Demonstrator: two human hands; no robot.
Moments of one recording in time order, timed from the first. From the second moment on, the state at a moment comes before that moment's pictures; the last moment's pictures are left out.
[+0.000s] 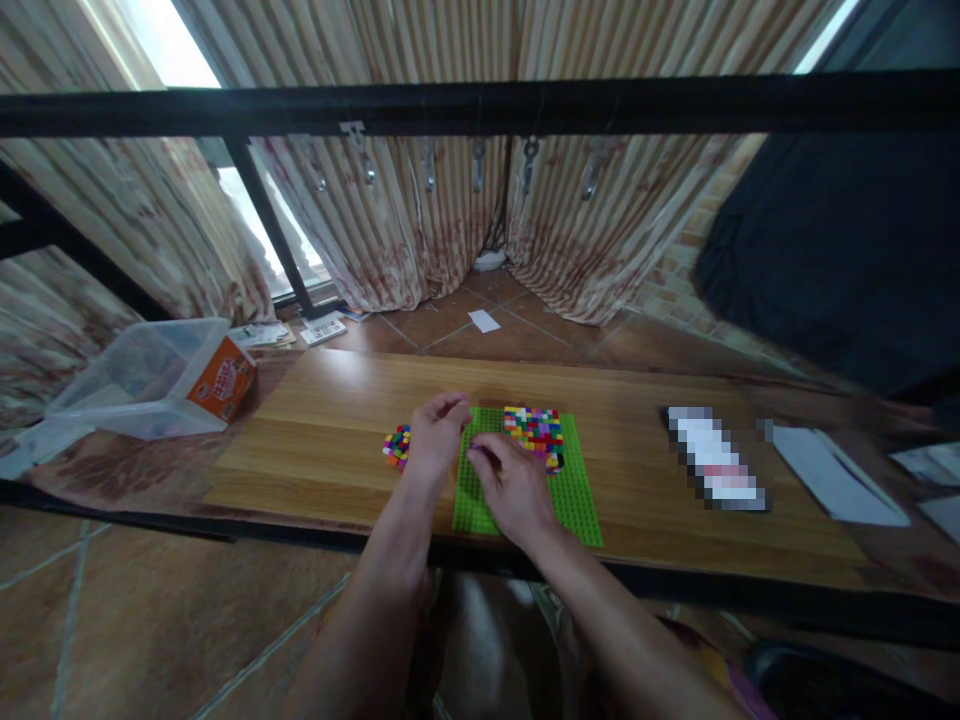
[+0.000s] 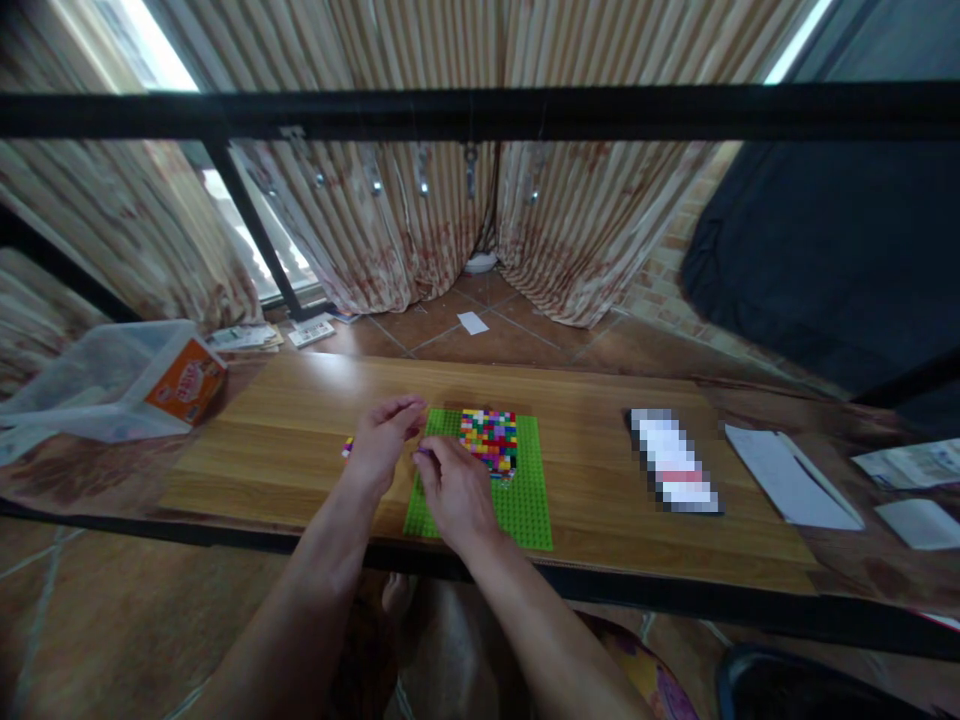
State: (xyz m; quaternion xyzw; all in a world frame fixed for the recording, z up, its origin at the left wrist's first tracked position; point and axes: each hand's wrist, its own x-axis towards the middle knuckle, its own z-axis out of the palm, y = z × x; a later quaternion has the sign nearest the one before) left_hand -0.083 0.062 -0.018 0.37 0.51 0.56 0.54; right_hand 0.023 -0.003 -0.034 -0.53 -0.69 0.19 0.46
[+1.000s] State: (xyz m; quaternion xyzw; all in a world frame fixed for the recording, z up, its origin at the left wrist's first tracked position) left_hand -0.066 0.063 -0.037 0.54 0.51 0.46 0.49; right_hand 0.049 -0.014 -0.031 -0.53 -0.71 0.16 0.43
